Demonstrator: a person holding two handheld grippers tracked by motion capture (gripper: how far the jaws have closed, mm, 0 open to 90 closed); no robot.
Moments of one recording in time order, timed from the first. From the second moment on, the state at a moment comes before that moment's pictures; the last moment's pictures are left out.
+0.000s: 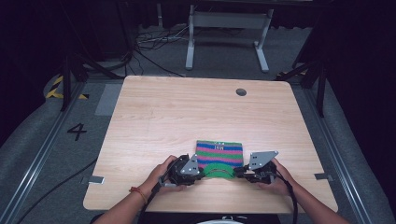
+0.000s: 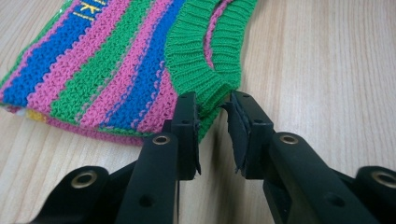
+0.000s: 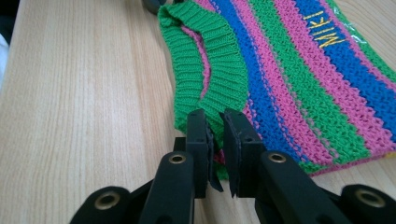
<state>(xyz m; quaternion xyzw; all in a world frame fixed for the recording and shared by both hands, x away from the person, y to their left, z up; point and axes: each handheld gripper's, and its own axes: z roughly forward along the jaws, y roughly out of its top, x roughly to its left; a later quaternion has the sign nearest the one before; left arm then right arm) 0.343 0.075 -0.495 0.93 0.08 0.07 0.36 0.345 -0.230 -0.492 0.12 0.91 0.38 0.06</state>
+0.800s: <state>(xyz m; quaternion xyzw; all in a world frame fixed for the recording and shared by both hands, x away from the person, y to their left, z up) 0.341 0.080 -0.484 0.93 0.09 0.07 0.36 0.342 -0.234 -0.483 0.12 0.91 0.39 0.08</state>
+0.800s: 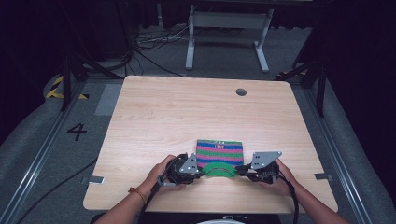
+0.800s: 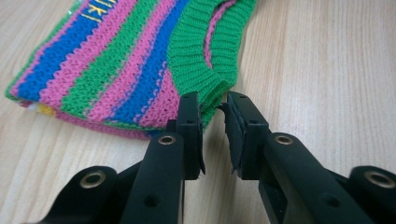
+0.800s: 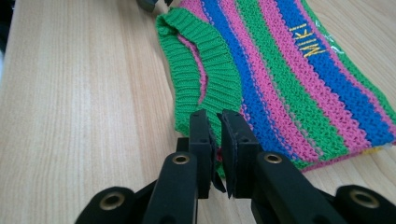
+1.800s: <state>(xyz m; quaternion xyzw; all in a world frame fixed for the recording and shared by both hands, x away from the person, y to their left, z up) 0.349 0.154 -0.450 0.92 0.14 0.14 0.34 0.346 -0.270 -0.453 0.17 0.90 0.37 0.14</state>
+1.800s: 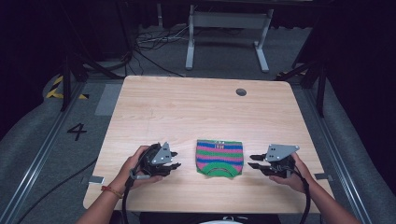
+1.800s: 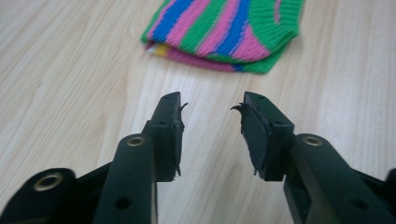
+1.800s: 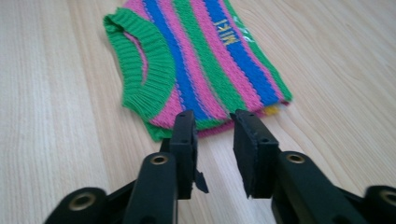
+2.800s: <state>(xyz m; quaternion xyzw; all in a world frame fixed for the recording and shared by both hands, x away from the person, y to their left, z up) 0.344 0.241 -0.458 0.89 0.27 0.17 0.33 0.330 -0.375 -0.471 0.32 0.86 0.34 0.20</state>
